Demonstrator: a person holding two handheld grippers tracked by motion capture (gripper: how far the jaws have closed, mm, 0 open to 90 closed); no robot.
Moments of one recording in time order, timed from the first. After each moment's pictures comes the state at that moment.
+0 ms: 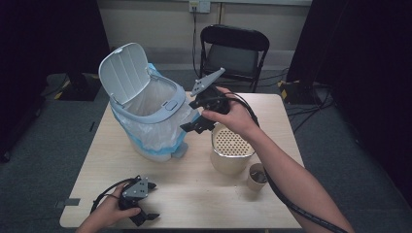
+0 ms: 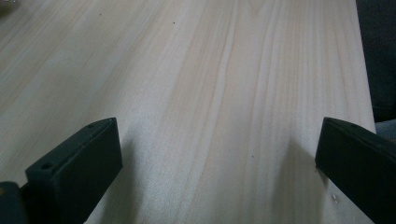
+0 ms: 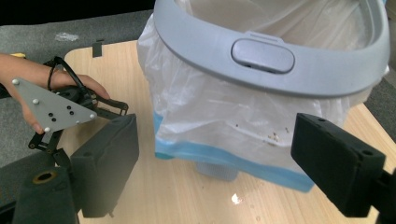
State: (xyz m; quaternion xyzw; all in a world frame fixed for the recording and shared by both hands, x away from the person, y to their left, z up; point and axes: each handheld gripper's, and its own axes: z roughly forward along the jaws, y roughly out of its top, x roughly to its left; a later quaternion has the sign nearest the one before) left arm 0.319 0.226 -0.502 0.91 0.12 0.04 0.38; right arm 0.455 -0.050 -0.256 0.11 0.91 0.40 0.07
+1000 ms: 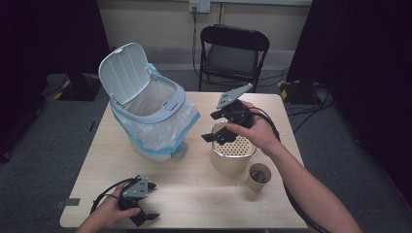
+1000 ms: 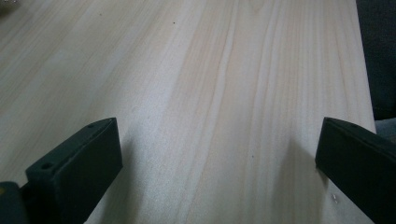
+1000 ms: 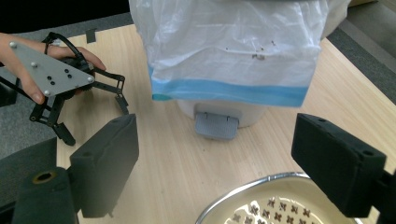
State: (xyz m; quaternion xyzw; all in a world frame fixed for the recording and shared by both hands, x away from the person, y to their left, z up) left arm 0.319 0.226 -0.502 0.91 0.11 0.04 0.39; right arm 0.439 -0.109 -0.284 0.15 0.90 0.41 0.07
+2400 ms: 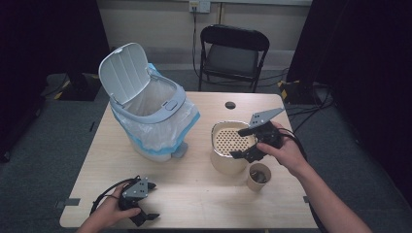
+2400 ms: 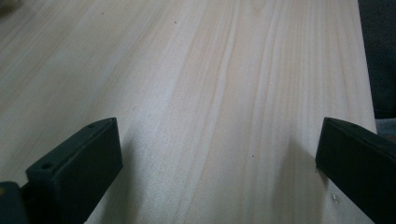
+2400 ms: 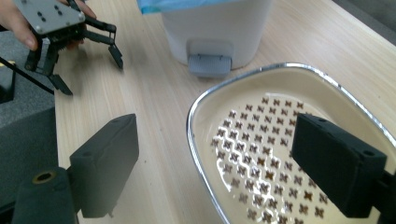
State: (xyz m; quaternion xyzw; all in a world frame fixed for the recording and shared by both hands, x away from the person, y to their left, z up) left arm 0.317 0.226 -0.503 0.91 0.13 0.04 0.39; right arm 0.413 -0.187 -0.328 0.19 0.89 0.41 0.07
